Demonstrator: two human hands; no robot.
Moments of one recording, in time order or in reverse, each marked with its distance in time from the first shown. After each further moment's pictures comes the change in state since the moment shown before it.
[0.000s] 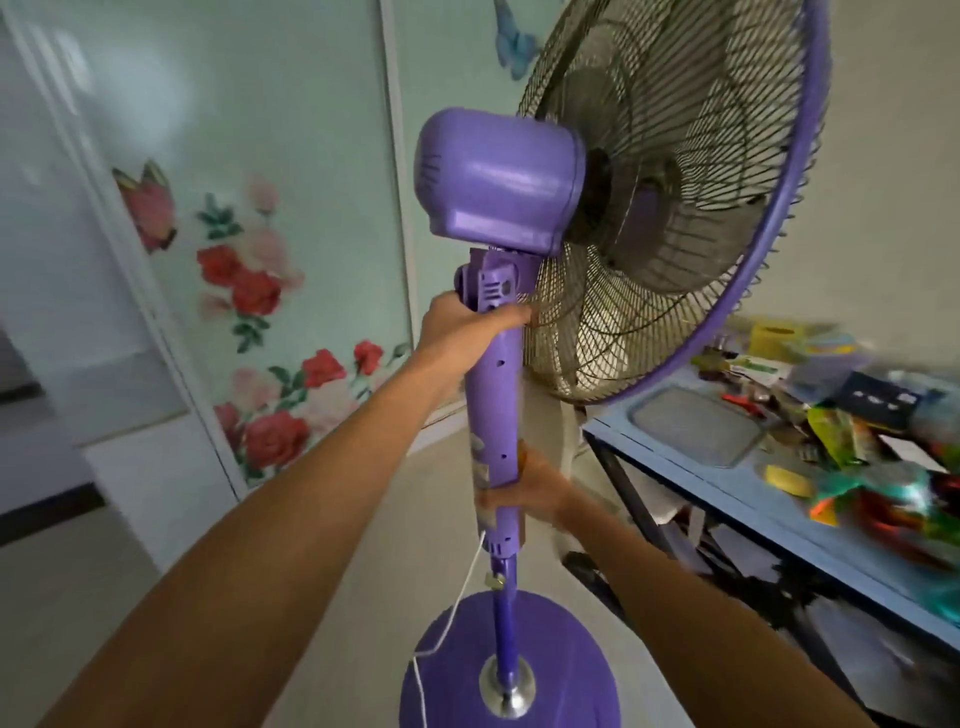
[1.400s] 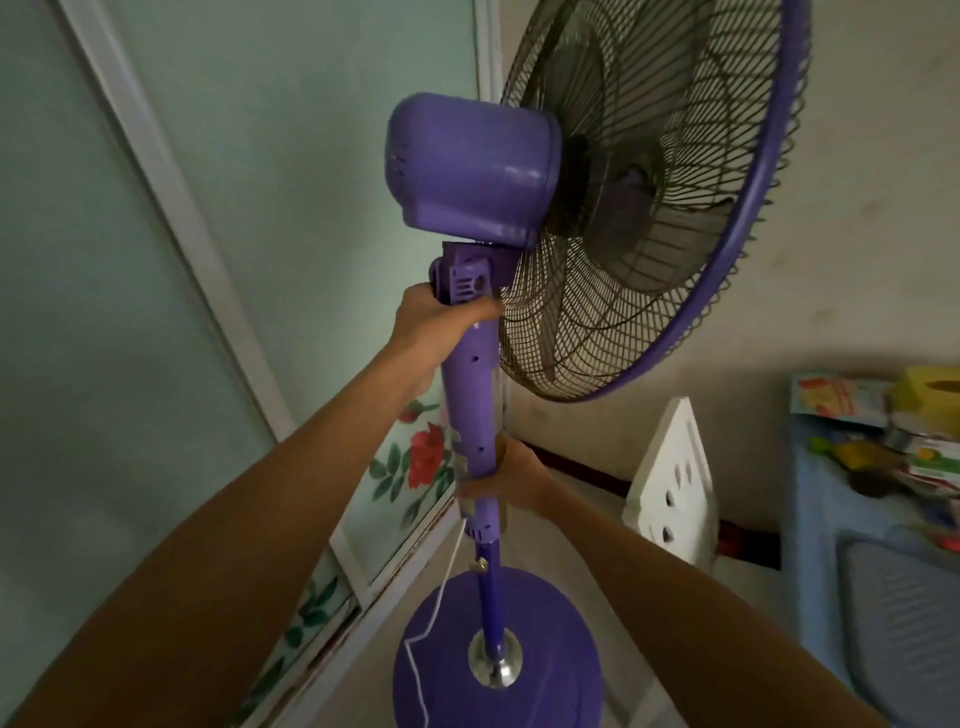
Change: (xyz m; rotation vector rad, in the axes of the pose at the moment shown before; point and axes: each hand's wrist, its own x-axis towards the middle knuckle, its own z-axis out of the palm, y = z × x) left_hand 0.922 -0.280 0.130 -0.039 -0.302 -0.026; right_hand 0.926 0.070 -0.190 0.015 0.240 0.184
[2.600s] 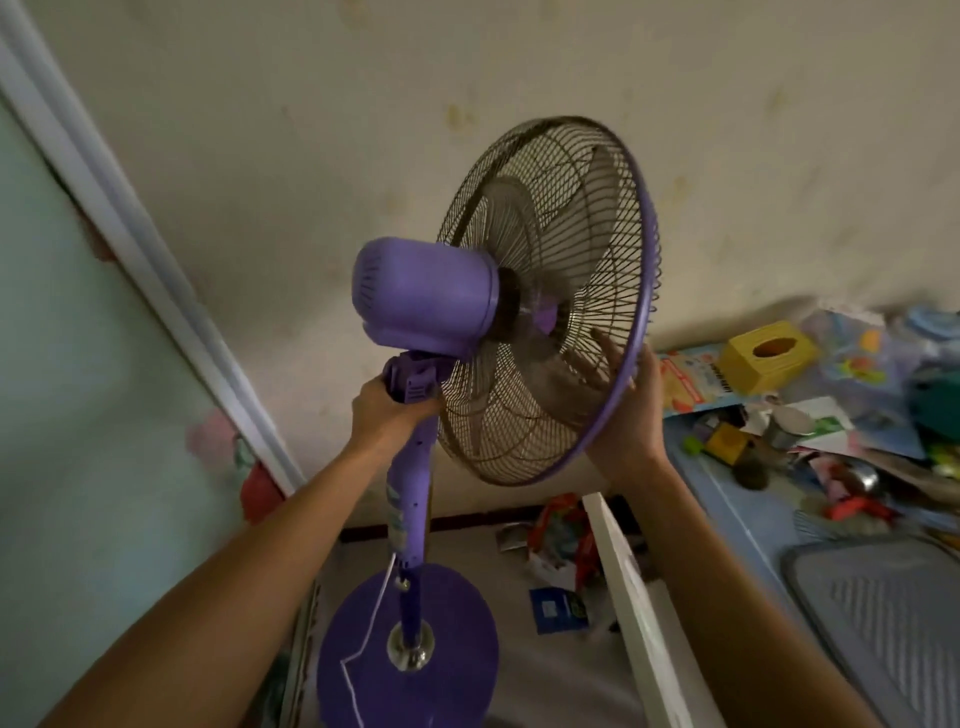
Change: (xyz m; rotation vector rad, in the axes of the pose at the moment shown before) left_hand 0.455 -0.207 0.313 0.188 -0.492 0.006; right_hand 0.247 0.051 -0.353 1.102 1.104 -0.220
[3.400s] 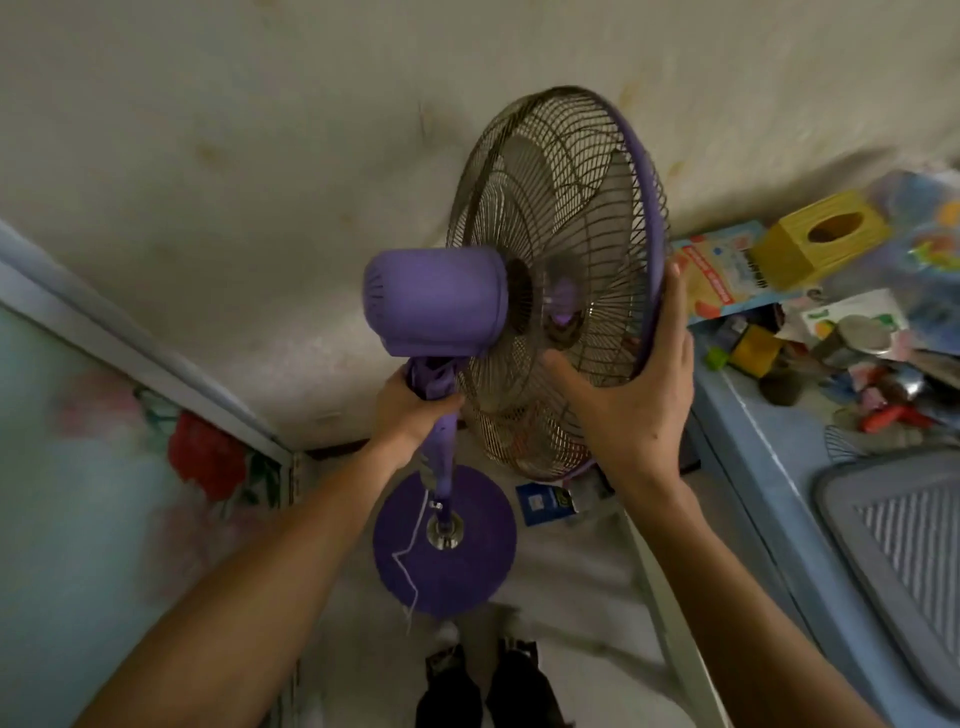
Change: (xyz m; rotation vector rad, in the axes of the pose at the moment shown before) left_hand 0.082 -0.158 0.130 -0.112 -0.268 -0.252; right_hand 0.060 0.084 -0.034 -1.121 0.354 -0.386
